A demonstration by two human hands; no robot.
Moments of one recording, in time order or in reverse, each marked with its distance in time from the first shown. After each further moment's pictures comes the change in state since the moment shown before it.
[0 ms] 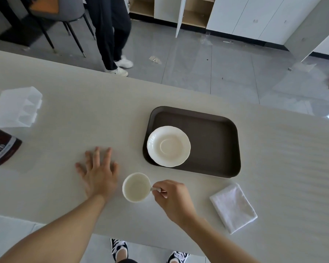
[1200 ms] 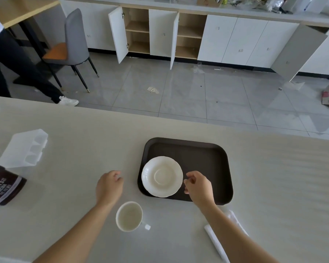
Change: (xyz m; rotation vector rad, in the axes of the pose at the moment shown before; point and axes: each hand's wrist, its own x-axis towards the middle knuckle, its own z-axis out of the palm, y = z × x) left_hand 0.040 0.076 -0.070 -0.467 -0.160 -0.138; right_hand 0.076 0.051 -0.093 0.194 0.289 0.475
